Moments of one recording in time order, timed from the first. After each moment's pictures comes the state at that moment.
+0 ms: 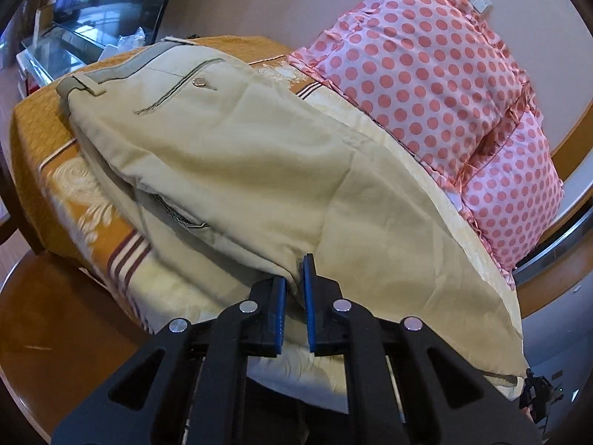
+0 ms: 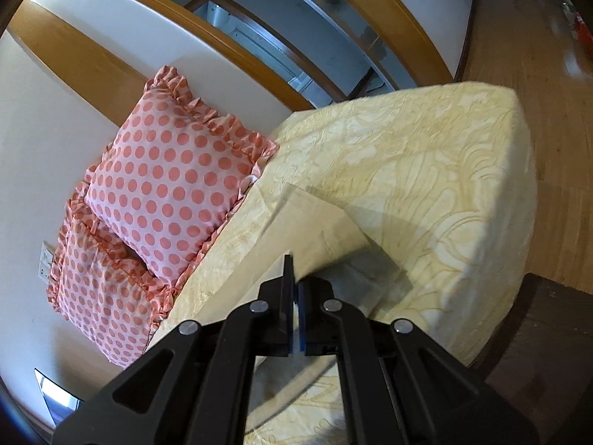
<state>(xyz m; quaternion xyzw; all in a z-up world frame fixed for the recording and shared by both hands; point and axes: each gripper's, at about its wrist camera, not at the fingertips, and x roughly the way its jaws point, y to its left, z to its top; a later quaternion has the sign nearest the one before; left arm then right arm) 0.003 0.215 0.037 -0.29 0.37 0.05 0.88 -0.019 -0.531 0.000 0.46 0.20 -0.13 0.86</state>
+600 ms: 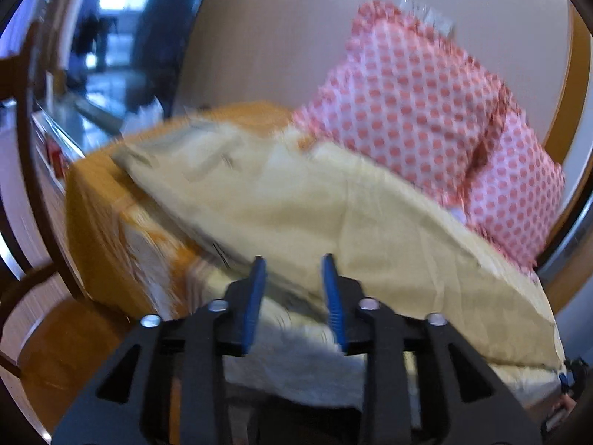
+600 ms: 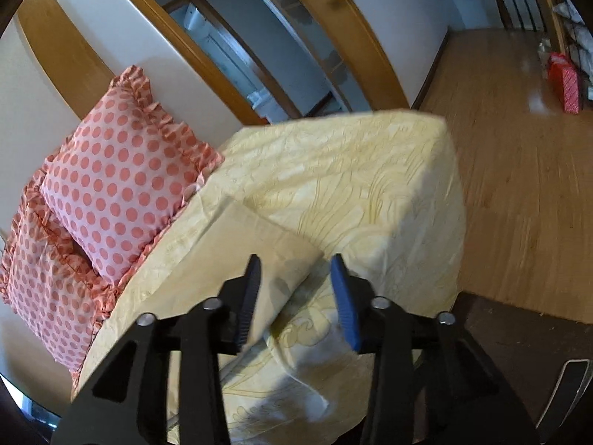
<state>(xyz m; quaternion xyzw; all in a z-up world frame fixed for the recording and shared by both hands) -0.058 0.205 0.068 -0.20 0.25 0.10 0.94 -0.039 -0.533 -0.013 0.40 0.23 -0.22 0.86</state>
